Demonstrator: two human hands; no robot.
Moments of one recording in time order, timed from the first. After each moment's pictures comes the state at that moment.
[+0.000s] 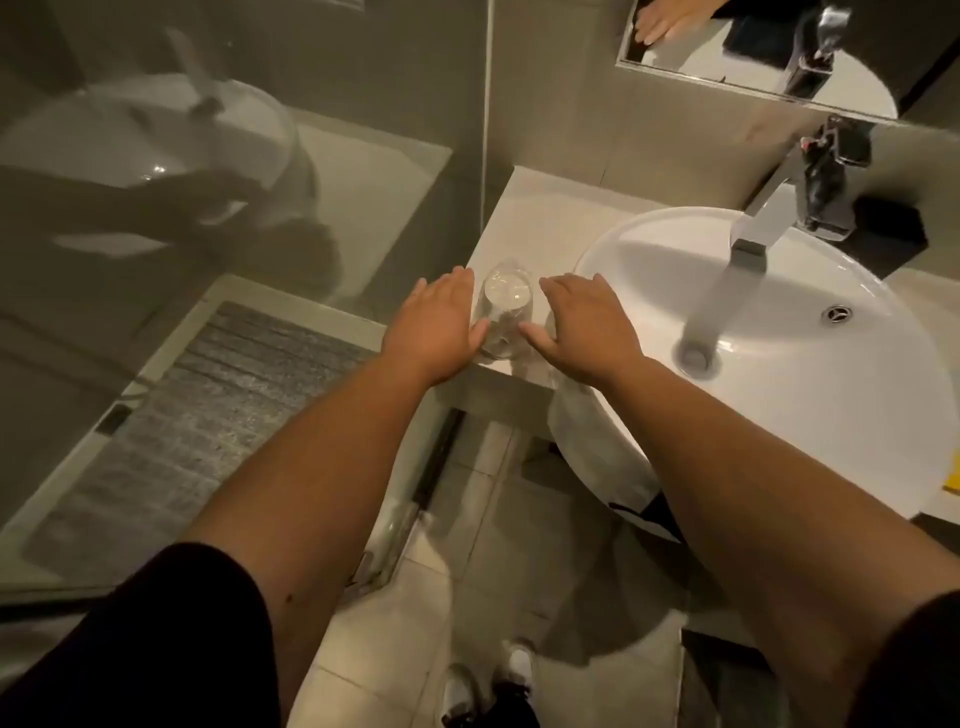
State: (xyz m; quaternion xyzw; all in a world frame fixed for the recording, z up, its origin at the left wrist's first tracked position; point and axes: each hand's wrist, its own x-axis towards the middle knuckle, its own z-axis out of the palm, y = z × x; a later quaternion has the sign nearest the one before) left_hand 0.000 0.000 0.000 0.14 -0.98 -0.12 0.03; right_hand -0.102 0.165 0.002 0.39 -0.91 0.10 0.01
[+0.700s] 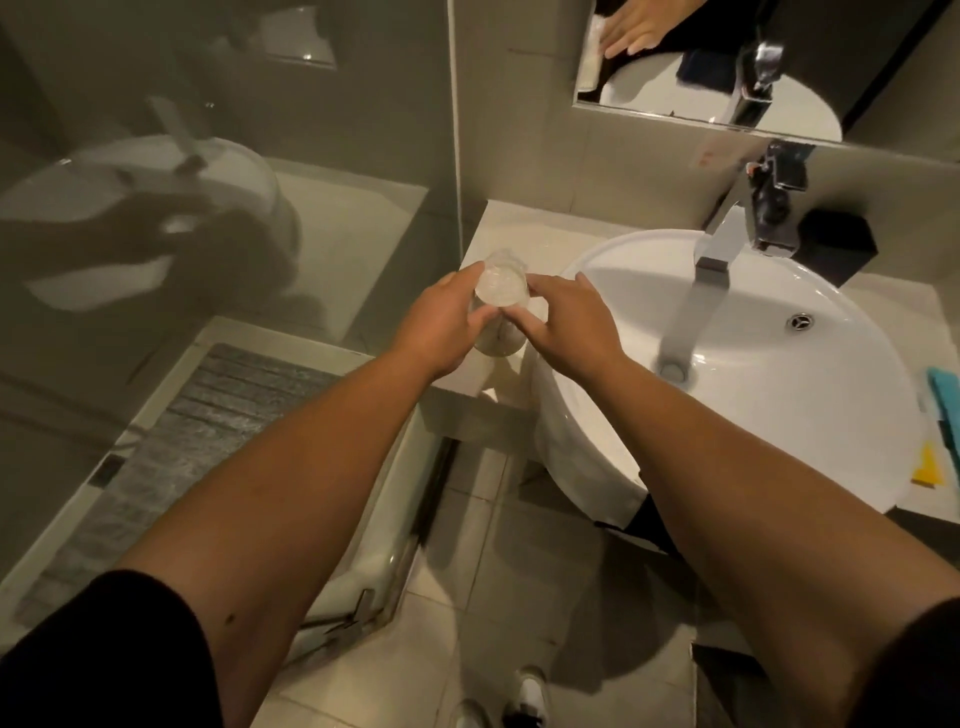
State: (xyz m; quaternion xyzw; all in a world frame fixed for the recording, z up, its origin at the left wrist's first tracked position) left_hand -0.025 0.020 0.056 0.12 -0.93 -0.33 0.08; right_hand -0.109 0.162 0.036 0.33 -0.90 0.28 0.02
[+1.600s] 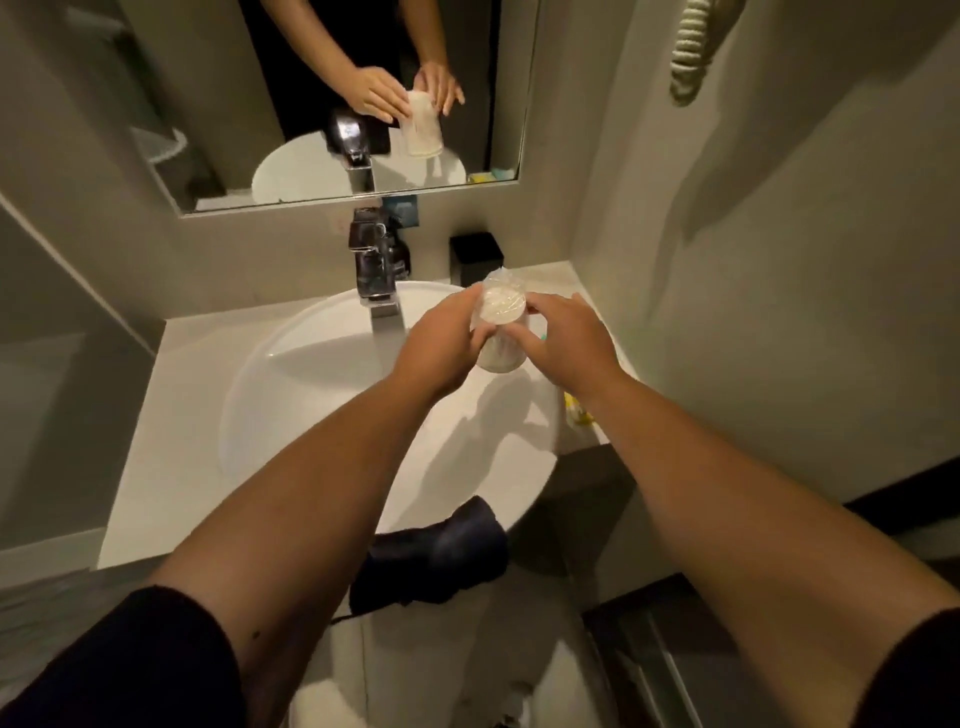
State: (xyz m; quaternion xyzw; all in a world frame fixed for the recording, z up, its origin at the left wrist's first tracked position) left_hand -0.179 0.329 0.080 -0.16 -0.92 -0.35 0.09; right_hand -0.172 0.496 0.081 0.09 -0.95 0.29 0.12
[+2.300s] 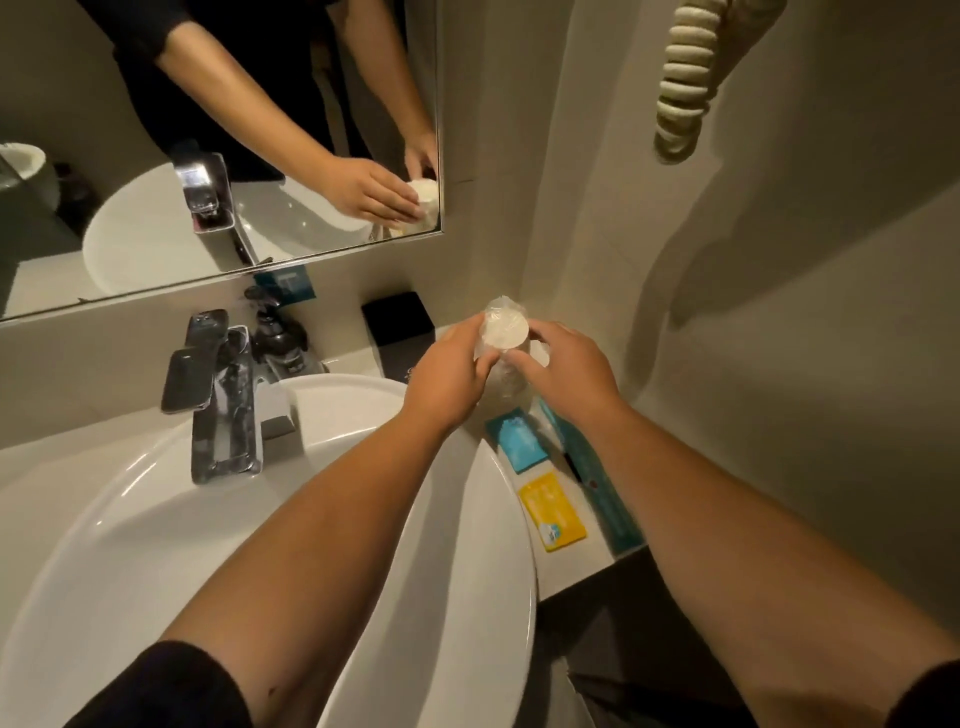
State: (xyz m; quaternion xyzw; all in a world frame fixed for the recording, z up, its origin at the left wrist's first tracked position) left_hand -0.354 0.427 0.020 -0.15 -0.91 -0.39 0.01; right_hand -0.328 0.581 0.029 -0.05 -0.94 0.32 0.07
